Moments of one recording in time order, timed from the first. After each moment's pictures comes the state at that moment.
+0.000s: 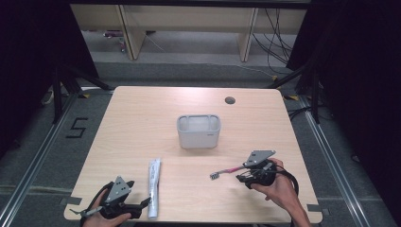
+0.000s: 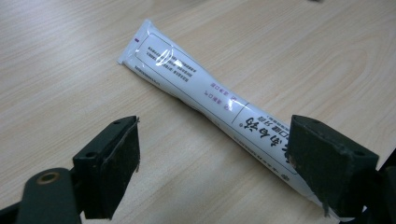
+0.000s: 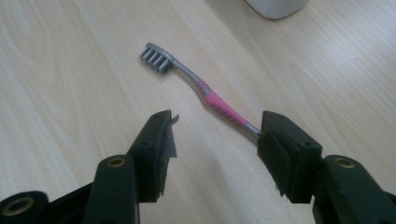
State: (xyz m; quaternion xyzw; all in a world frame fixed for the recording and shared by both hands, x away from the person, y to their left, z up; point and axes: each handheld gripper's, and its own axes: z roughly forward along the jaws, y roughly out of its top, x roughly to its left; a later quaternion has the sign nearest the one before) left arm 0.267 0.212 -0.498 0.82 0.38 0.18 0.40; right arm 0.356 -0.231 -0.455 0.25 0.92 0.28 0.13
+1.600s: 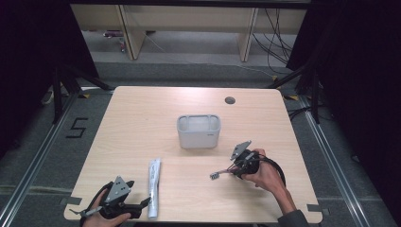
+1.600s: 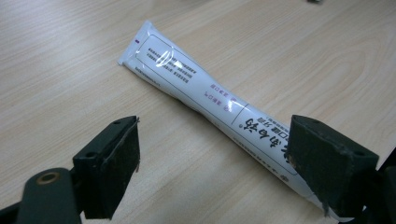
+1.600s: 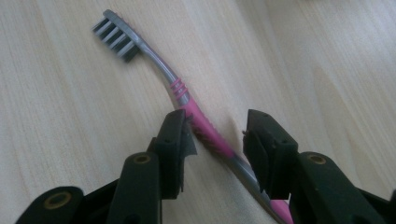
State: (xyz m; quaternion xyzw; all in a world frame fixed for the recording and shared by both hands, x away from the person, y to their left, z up) left arm 0.267 0.211 -0.498 0.81 0.38 0.18 0.40; right arm 0.403 -0.202 -0.481 0.20 0.95 0.19 0.11
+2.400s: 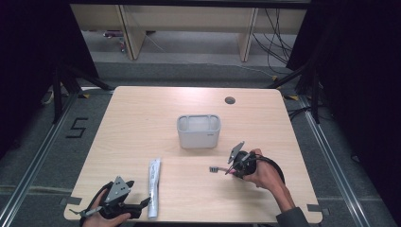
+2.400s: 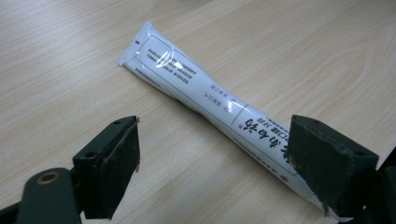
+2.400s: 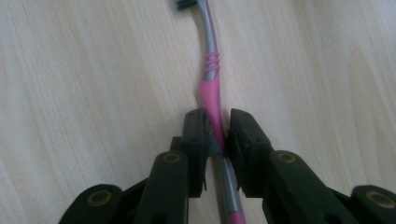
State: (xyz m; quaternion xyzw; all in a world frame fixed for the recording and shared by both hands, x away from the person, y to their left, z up) left arm 0.267 0.212 -0.498 0.81 0.38 0.18 0.40; right arm 0.400 -0.193 -0.477 0.19 0.97 0.11 0.07
